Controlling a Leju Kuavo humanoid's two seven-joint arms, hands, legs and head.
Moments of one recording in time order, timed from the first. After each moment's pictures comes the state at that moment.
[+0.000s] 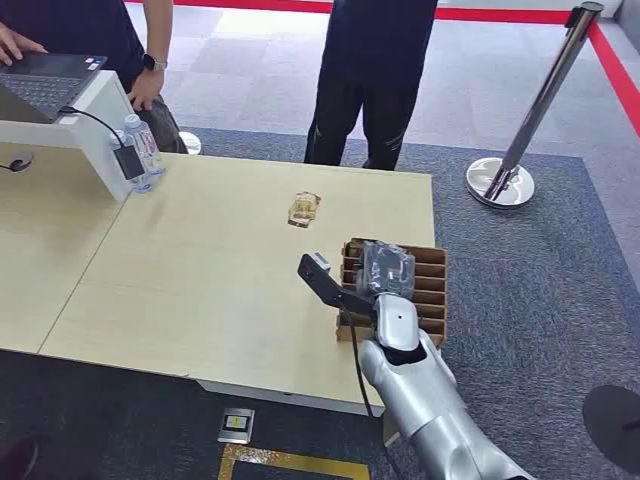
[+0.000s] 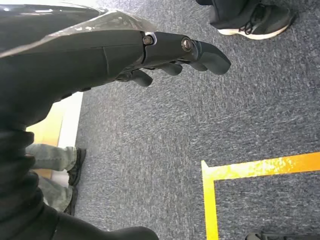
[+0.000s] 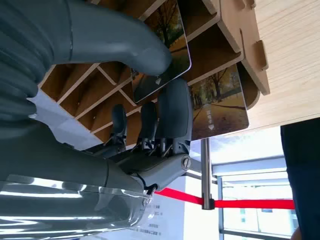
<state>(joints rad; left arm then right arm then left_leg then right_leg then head) -0.07 -0.24 0.81 -0.21 -1.30 0.59 0.01 -0.54 0.27 0.41 -0.77 1.37 -0.23 0.28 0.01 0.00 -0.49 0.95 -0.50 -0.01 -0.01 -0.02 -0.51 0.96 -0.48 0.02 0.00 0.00</state>
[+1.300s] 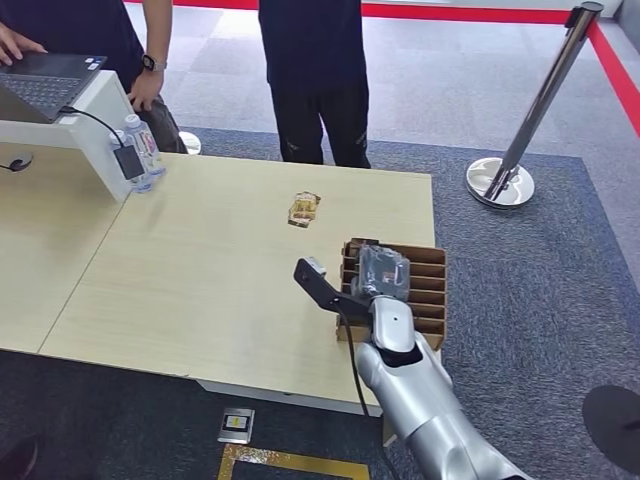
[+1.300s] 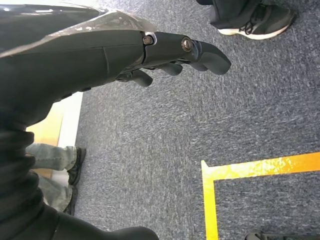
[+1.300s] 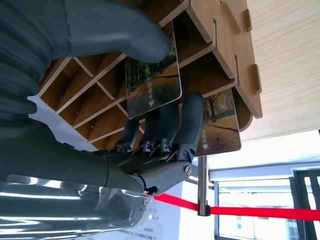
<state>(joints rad) -0.07 -0.24 0.81 -0.21 -1.30 0.59 0.01 -0.54 0.28 0.41 -0.74 1.37 -0.22 0.27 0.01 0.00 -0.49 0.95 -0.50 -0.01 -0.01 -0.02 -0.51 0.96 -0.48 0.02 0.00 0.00</state>
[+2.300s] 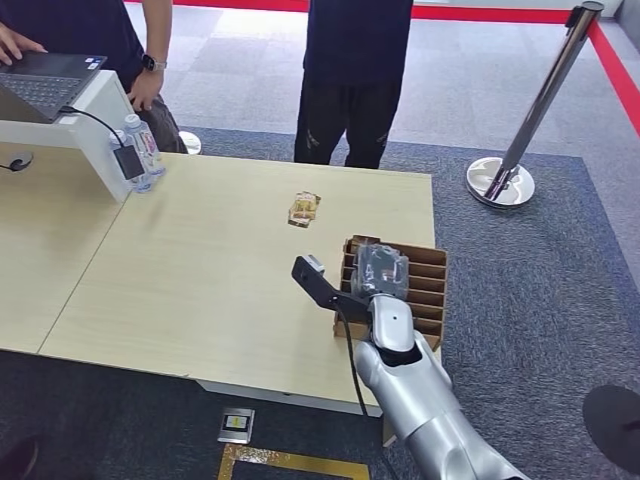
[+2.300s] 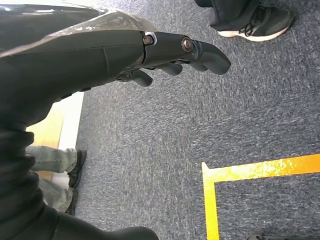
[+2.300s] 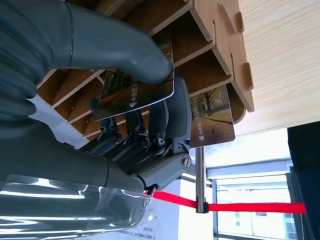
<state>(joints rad) -0.07 -0.24 0.81 -0.21 -1.31 0.59 0.02 -0.54 0.28 0.41 -0.77 1.37 -0.22 0.26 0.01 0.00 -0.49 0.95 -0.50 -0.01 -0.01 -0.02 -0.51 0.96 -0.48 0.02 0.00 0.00</state>
